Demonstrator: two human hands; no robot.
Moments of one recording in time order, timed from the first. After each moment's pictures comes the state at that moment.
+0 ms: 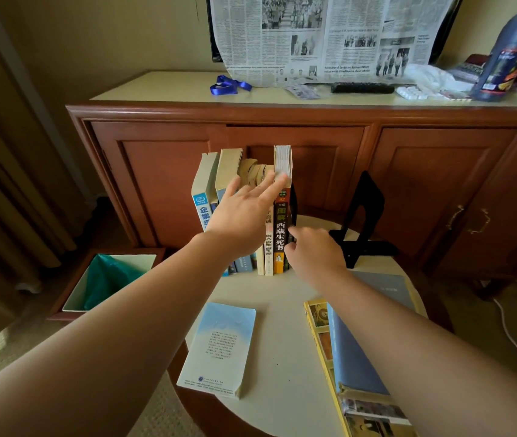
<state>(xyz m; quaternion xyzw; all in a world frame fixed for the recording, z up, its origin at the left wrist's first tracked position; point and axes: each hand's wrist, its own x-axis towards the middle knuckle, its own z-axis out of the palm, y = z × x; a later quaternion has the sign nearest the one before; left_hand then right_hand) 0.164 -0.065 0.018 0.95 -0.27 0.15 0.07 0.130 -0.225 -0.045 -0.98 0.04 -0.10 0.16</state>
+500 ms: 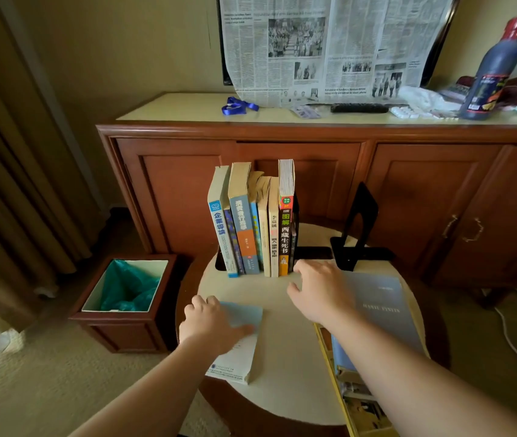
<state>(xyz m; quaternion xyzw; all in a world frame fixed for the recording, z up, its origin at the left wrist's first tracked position) 0.064 0.002 -0.109 0.98 0.08 -0.15 0.09 0.064 -0.223 -0.071 -0.98 0.00 -0.13 0.14</state>
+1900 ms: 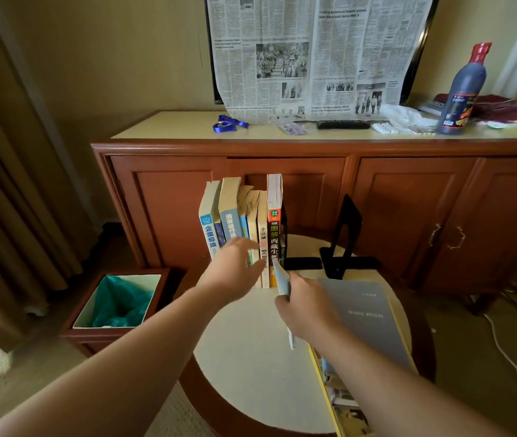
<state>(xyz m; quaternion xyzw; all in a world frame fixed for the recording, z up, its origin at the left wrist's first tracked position) 0.102 -0.045 -0.002 0.94 -0.15 0.04 0.32 0.033 -0.201 -0.041 -0.96 0.07 -0.06 0.27</state>
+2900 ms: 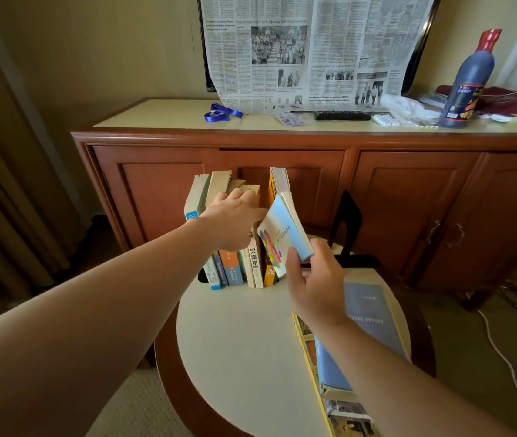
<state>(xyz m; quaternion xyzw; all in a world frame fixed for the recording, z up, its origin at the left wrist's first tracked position) 0.179 -0.062 0.053 0.94 -0.31 0.08 -0.14 0.062 -0.219 -0.046 -0.81 -0.05 -0.43 0.39</state>
